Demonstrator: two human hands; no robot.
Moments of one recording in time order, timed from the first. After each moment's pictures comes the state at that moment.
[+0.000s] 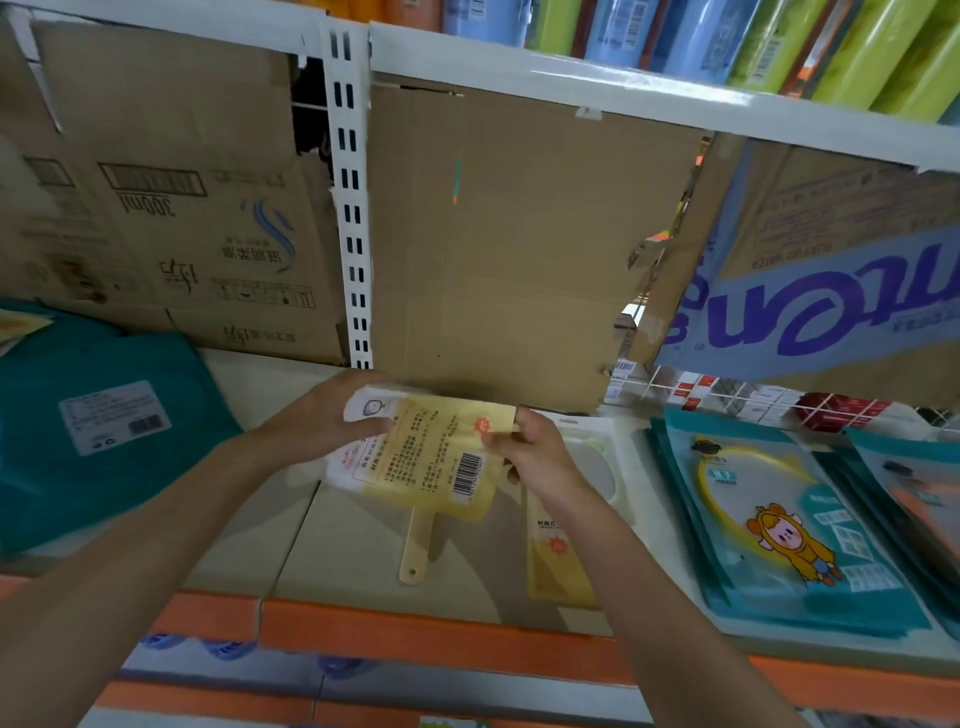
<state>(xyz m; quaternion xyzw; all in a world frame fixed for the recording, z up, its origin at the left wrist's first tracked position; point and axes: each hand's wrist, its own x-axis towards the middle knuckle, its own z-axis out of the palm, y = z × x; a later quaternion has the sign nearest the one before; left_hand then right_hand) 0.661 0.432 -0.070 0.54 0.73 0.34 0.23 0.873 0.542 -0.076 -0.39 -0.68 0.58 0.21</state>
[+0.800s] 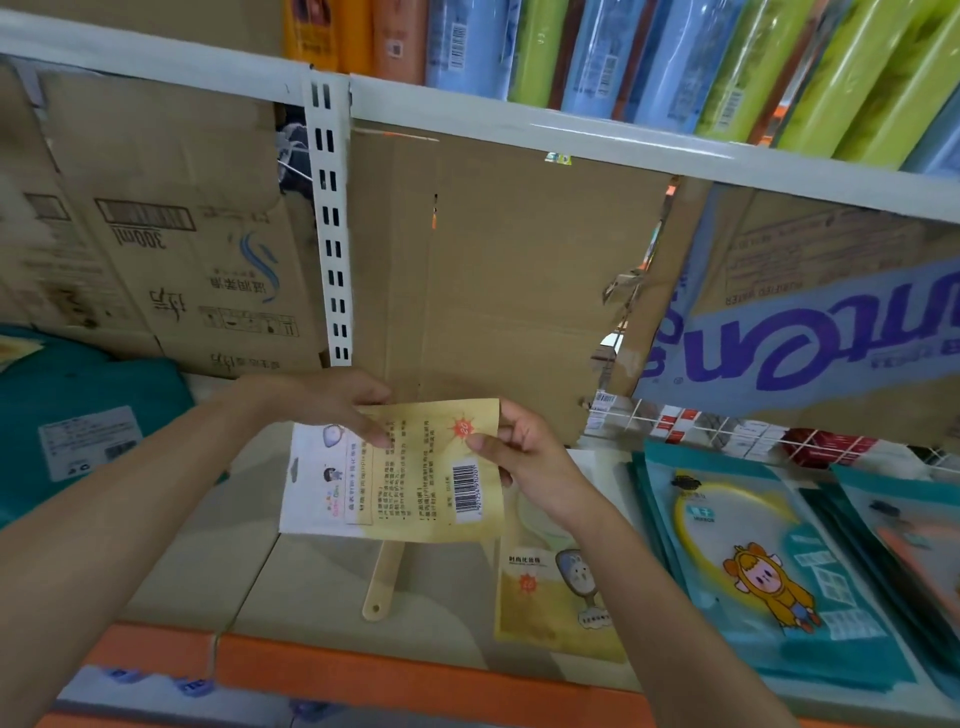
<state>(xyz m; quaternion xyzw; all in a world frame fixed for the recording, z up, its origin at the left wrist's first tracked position) 0.661 0.473 -0.007 0.61 0.68 0.16 0.38 0.894 0.552 -0.032 -0.16 -0.72 0.64 0.22</state>
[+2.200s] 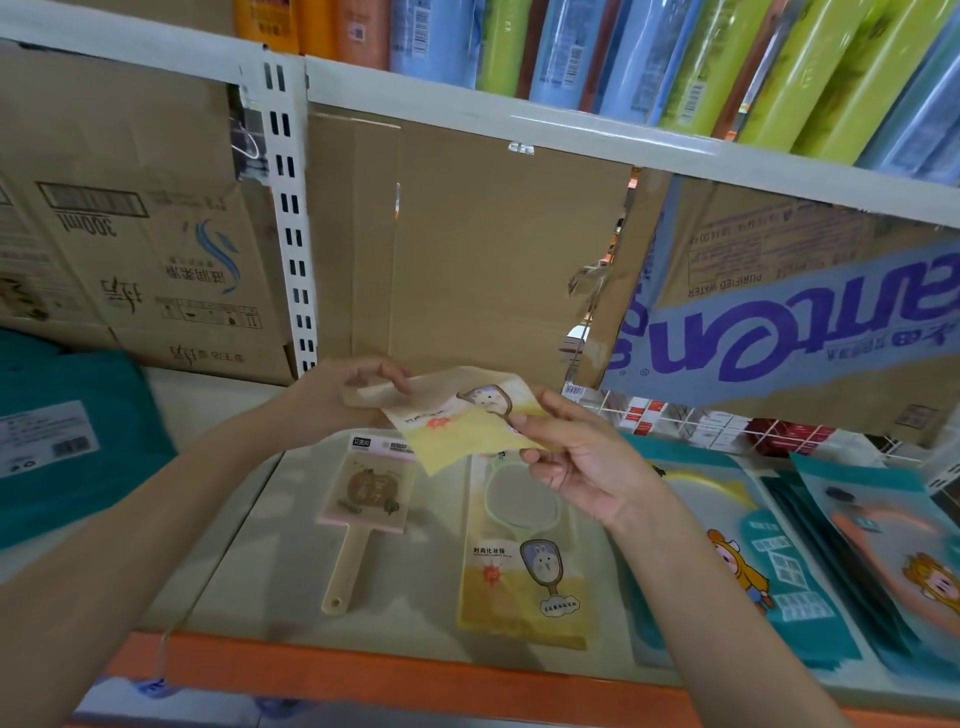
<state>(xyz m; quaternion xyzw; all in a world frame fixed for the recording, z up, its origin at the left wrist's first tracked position) 0.701 0.475 -0.026 0.63 0.60 0.42 0.26 0.948 0.562 0.008 -0.28 -0.50 0.79 0.21</state>
